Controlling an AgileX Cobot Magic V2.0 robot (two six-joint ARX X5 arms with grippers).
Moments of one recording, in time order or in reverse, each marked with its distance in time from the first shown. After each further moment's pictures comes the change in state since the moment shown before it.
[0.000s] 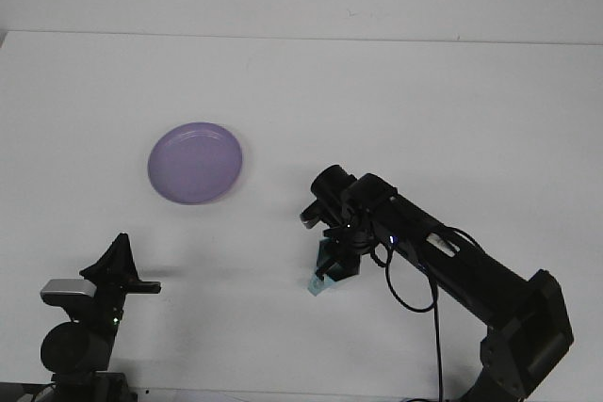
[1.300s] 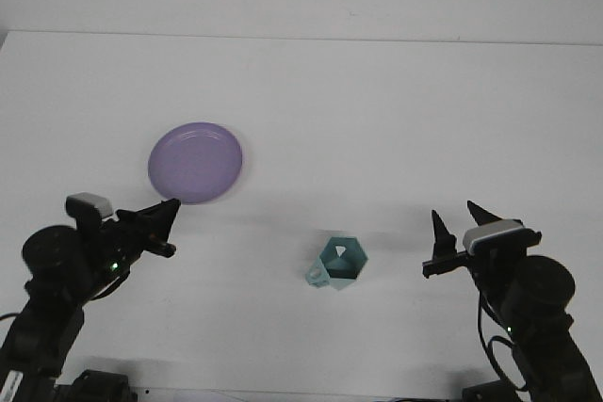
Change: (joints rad) left arm -0.124 0.719 0.686 -0.317 0.413 -0.113; right arm -0.472 -1.198 -0.762 0.840 -0.018 0.055
